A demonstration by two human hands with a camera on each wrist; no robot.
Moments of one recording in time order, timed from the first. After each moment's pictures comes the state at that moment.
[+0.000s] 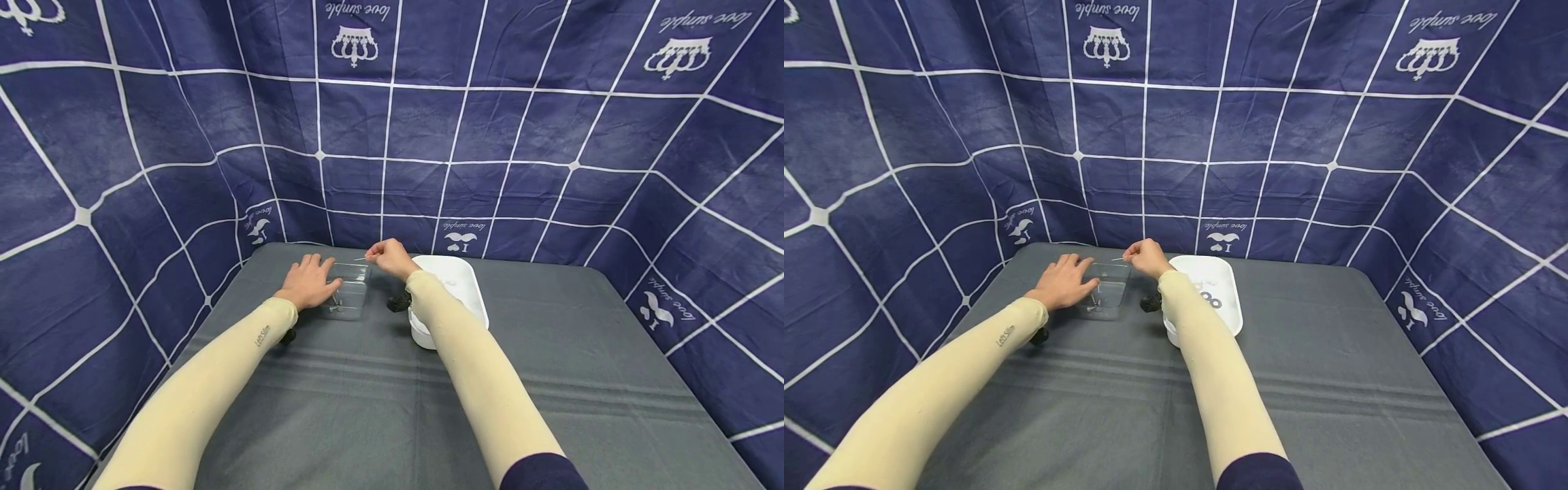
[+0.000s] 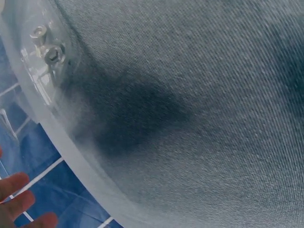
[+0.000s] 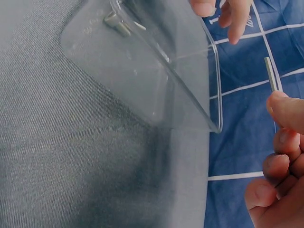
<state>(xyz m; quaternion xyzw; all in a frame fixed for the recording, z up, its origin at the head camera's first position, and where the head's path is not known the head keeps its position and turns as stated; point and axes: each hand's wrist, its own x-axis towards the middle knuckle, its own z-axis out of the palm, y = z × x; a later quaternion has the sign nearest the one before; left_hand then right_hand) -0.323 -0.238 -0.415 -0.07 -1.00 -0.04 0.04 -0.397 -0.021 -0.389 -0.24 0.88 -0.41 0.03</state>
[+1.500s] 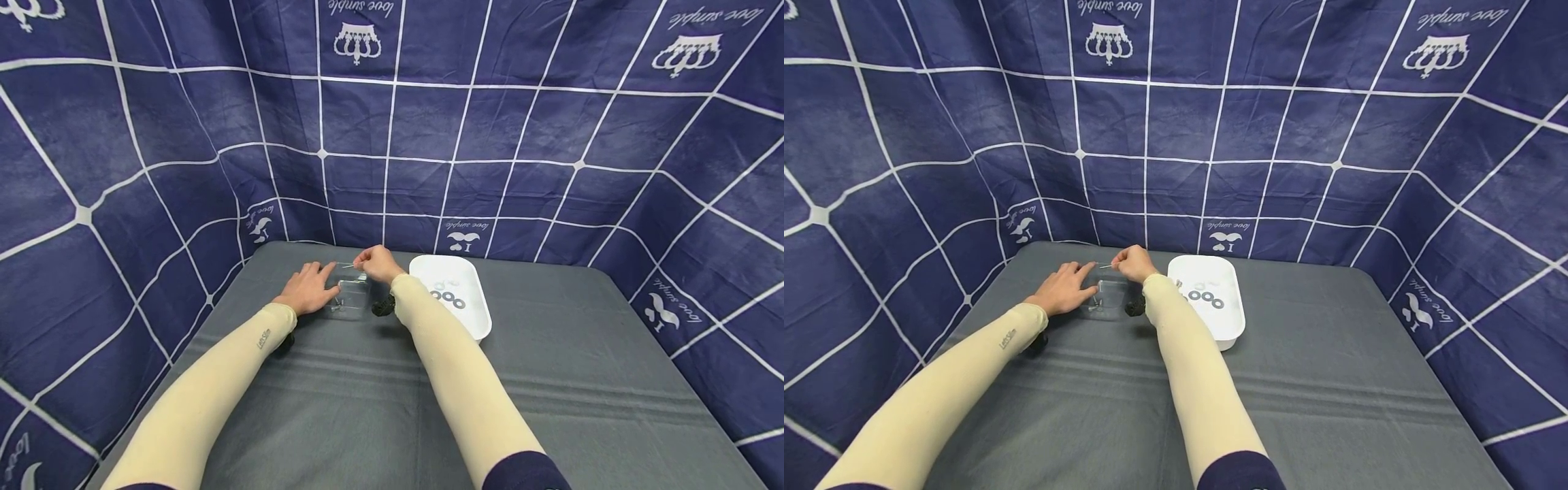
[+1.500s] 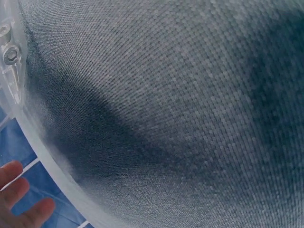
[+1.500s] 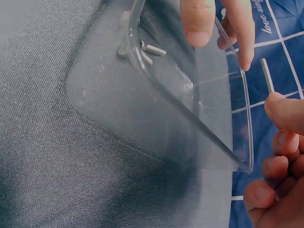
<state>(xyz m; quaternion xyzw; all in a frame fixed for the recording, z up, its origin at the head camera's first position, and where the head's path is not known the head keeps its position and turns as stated) -0.322 -0.246 -0.434 -0.06 -0.99 -0.08 0.00 -0.394 -0.053 -0.406 -0.23 0.88 -0.42 0.07</state>
